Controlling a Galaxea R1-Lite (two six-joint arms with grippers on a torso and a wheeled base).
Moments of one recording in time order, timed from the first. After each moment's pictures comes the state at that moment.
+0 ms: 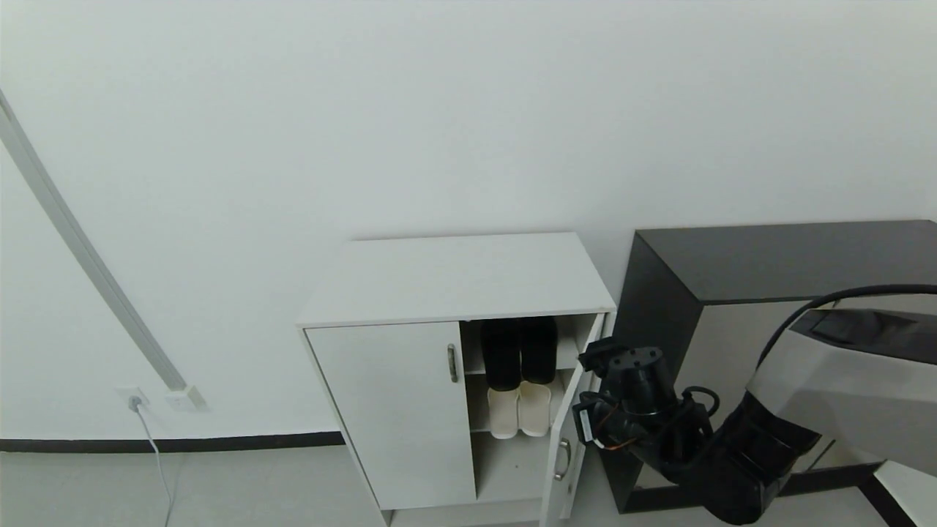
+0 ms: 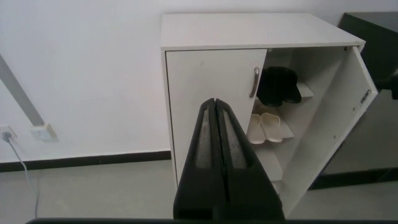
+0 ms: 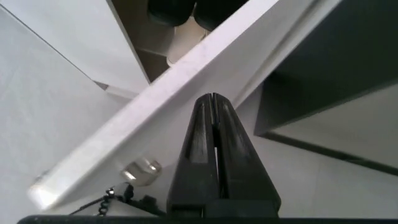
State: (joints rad) left arm 0.00 0.00 0.00 0.00 0.00 -0.01; right arm 0.63 2.21 -0.80 -0.91 -0.28 0.10
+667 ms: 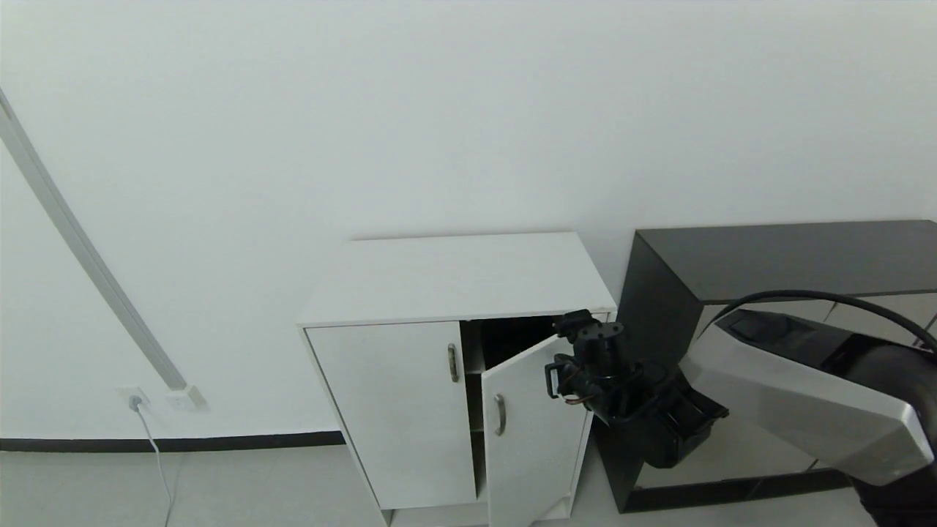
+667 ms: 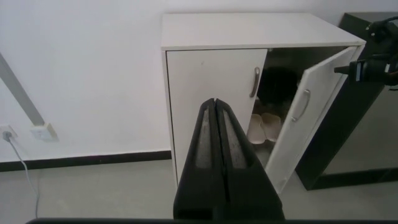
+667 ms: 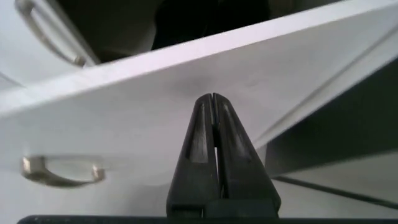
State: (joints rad) left arm 0.00 0.00 0.00 0.00 0.00 -0.01; right arm 0.58 2.43 -1.18 -0.90 -0.28 0.10
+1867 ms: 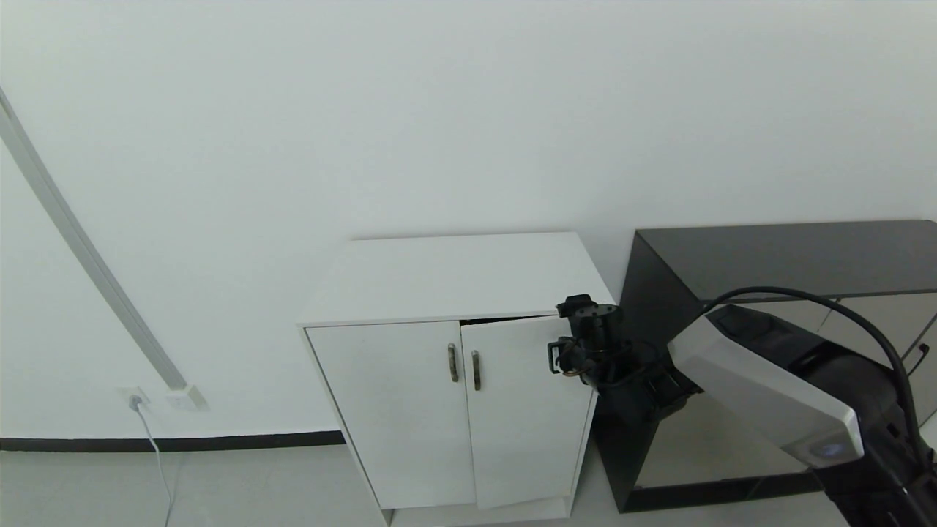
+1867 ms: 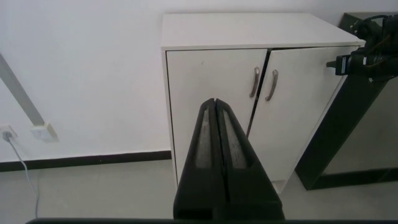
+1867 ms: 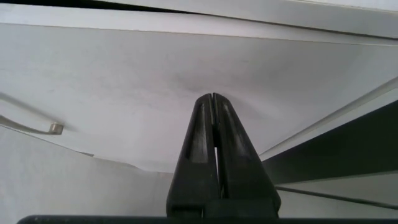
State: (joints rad) left arm 0.00 0.00 0.00 0.00 0.00 -0.01; right arm 0.51 2.55 -1.46 -0.74 -0.28 0.10
